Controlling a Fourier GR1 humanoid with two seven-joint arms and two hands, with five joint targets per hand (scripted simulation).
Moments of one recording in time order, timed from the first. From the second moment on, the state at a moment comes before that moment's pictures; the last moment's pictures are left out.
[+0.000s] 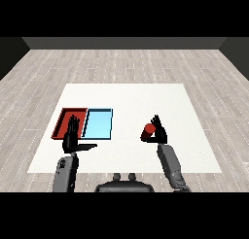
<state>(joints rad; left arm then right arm) 0.03 0.04 0.08 -1.63 0.08 -0.04 -0.36 -0.27 -0.02 -0.08 -0.99 -0.20 0.15 -0.46</state>
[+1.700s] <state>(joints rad) 0.03 0.04 0.06 -1.62 0.07 -0.02 -0.38 -0.40 -0.02 -0.05 -0.86 -0.17 -0.01 -0.45</state>
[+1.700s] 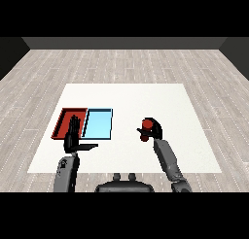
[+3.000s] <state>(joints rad) -0.07 0.01 -0.13 -1.58 0.02 0.03 -0.26 -0.29 -0.01 0.07 -1.30 -0.12 -0.11 -0.32</state>
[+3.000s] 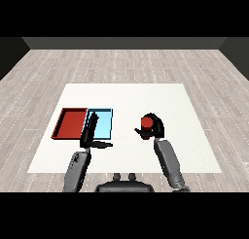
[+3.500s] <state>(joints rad) -0.14 0.00 -0.28 -1.53 0.07 0.13 -0.23 -0.38 0.00 0.21 -1.24 -0.18 -0.25 -0.36</state>
